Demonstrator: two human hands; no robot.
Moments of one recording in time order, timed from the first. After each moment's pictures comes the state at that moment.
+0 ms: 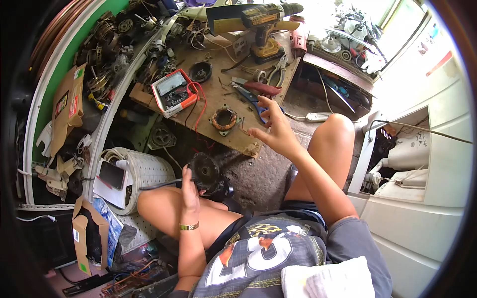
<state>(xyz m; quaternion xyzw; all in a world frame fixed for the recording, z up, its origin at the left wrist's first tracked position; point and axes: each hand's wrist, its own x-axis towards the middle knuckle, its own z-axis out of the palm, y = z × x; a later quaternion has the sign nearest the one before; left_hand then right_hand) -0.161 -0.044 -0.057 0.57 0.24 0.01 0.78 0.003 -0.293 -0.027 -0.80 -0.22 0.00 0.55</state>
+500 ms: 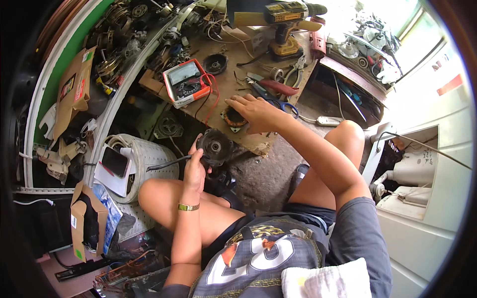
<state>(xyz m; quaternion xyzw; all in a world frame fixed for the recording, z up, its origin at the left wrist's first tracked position) -0.119 -0.037 -0.057 0.59 0.23 0.03 0.77 0.072 -0.229 -0.034 -0.83 -0.52 0.06 0.19</state>
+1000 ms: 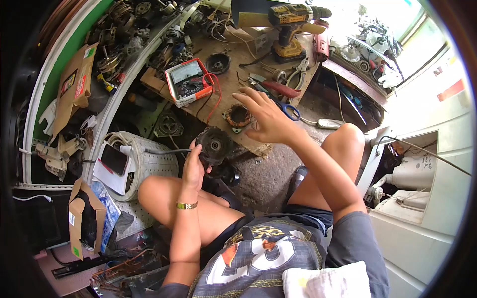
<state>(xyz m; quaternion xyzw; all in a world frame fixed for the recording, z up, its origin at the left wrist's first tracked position) -0.109 -0.038 -0.043 0.56 0.21 0.02 0.80 0.047 -0.249 -0.005 -0.81 -0.48 -0.03 0.34</state>
